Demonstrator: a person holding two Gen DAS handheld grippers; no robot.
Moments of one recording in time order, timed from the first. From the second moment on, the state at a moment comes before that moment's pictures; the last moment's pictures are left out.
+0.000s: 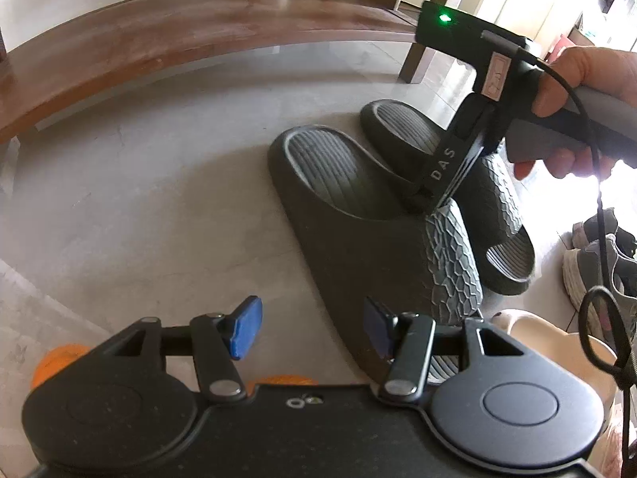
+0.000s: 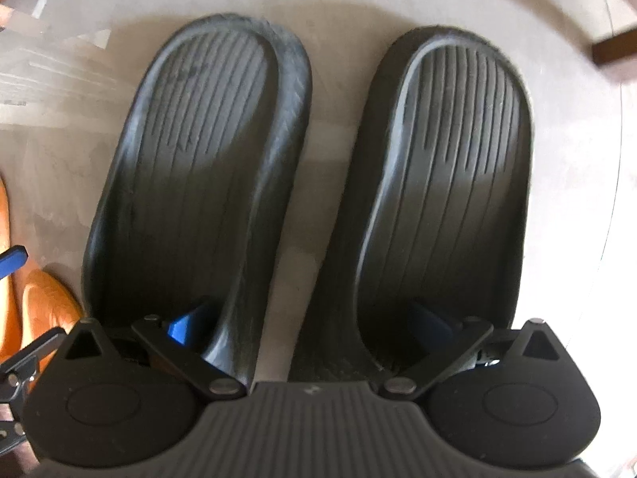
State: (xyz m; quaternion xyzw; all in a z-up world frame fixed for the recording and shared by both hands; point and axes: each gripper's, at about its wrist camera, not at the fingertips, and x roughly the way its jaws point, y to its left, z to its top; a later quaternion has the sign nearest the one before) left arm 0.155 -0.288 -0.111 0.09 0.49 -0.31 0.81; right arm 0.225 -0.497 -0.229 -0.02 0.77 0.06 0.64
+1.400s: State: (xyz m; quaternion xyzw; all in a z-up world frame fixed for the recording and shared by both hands) left arm 0.146 -0.301 -0.102 0.09 0.47 -0.35 0.80; right arm 0.209 -0.460 -0.211 0.02 0.67 0.08 0.74
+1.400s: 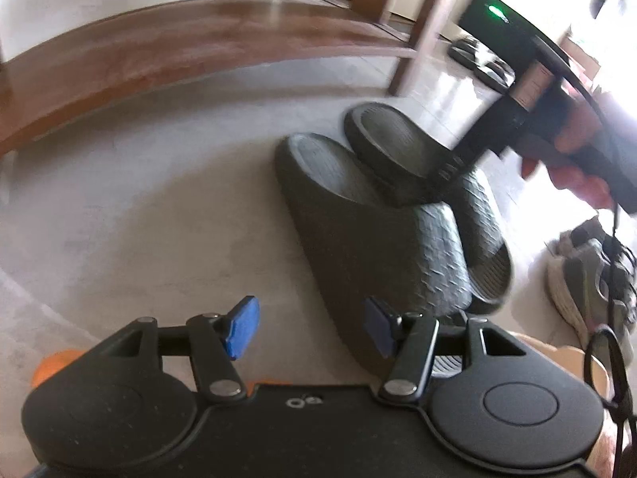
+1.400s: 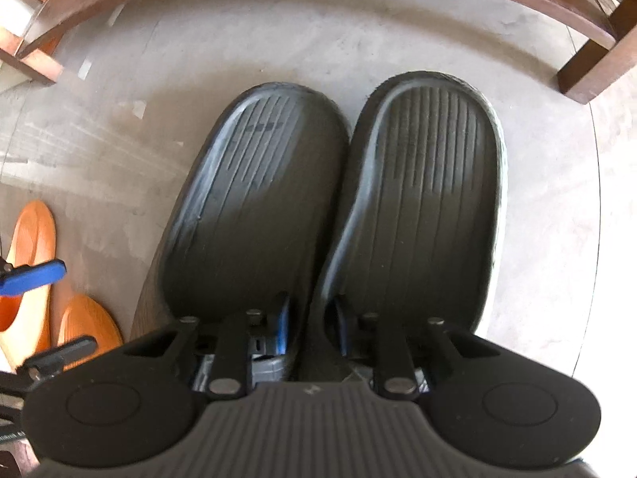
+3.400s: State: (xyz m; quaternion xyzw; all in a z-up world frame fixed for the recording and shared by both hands) left arm 0.103 -0.270 0.054 -0.06 0.22 -0.46 0.86; right arm 0.098 -0.635 0.071 0.14 0.31 0.03 0.94
